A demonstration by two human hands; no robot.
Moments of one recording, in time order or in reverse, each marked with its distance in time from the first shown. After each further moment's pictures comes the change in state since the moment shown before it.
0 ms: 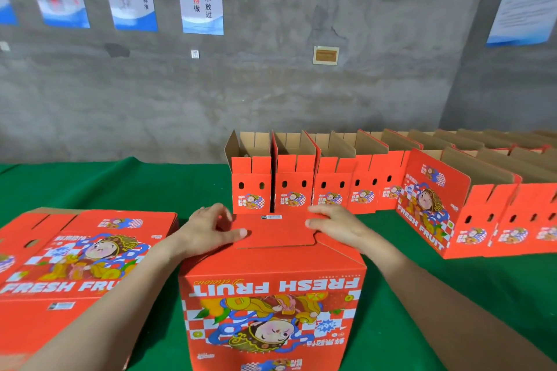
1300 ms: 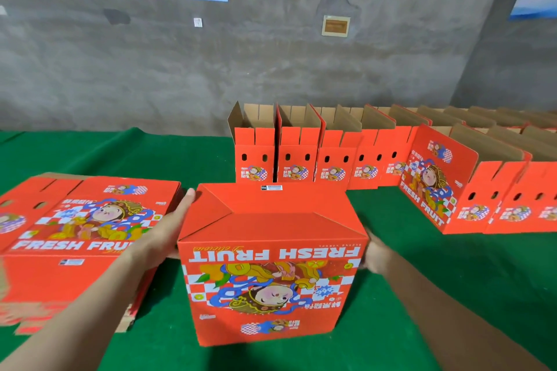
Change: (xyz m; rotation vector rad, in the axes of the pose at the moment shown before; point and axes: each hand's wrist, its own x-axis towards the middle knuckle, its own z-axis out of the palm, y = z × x) left_hand -0.059 -0.033 0.014 -0.849 0.015 -0.450; right_hand -0.039 0.075 0.040 0.586 0.044 0.510
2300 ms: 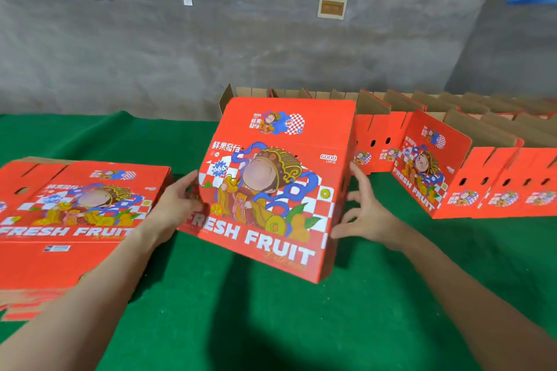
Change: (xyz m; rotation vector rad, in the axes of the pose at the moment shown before) left_hand 0.034 -0.006 0.014 0.116 0.031 0.355; right_hand -0.015 -0.013 -0.037 -0.230 -0.243 -0.569
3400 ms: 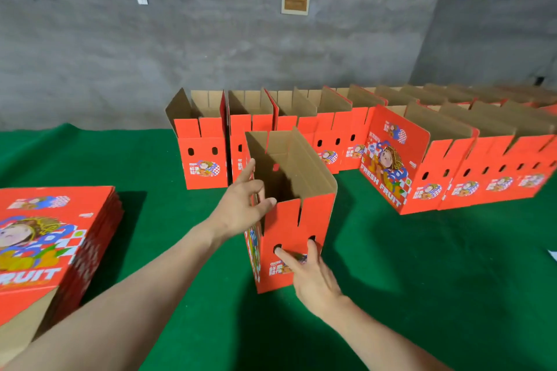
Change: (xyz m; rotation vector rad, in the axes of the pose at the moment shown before) left_hand 0.048 0.048 0.179 0.449 -0.203 0.392; right_hand 0.004 0.129 0.058 -0.895 0.074 0.177
